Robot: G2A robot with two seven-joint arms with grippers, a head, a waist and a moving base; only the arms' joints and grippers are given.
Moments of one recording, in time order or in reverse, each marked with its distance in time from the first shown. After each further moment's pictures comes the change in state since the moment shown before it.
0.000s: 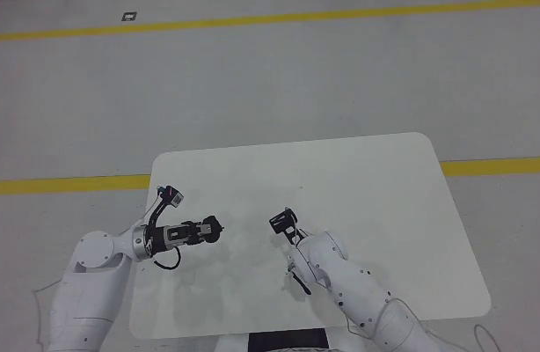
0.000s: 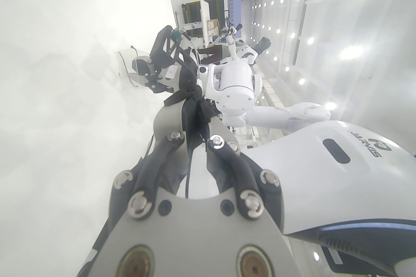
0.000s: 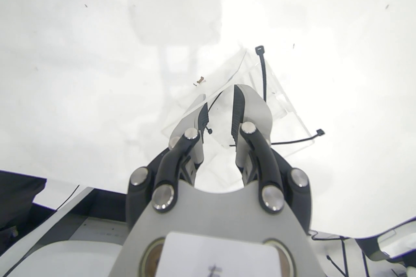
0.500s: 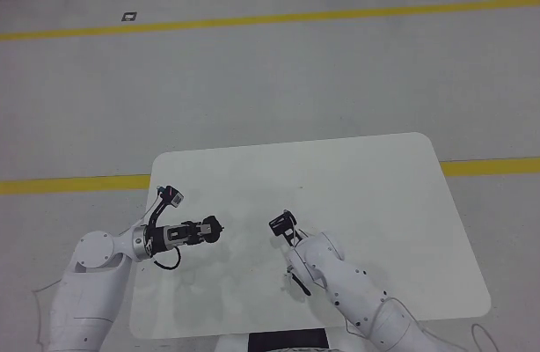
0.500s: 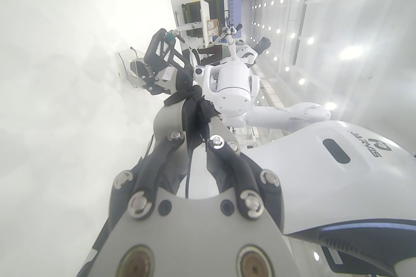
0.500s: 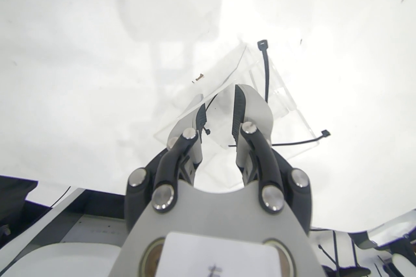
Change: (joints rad) left arm 0.000 0.000 0.000 0.000 0.000 0.000 0.000; right arm 0.011 -0.016 -0.013 0.046 -0.031 0.002 0.013
